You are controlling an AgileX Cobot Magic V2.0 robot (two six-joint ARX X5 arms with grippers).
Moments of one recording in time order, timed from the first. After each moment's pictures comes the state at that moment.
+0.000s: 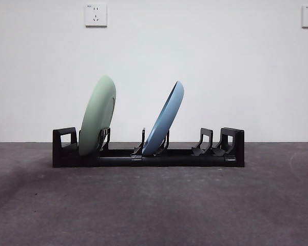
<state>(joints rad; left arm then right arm) -0.64 0.85 1.10 -0.77 -0.39 -0.05 0.30 0.74 0.95 -0.71 0.00 0.14</state>
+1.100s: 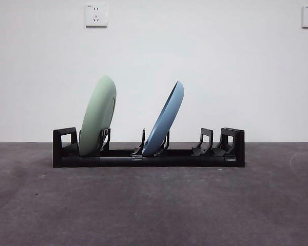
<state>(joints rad) -0.05 0.06 0.05 -0.16 0.05 -0.07 0.30 0.74 0.95 -0.71 0.00 0.14</state>
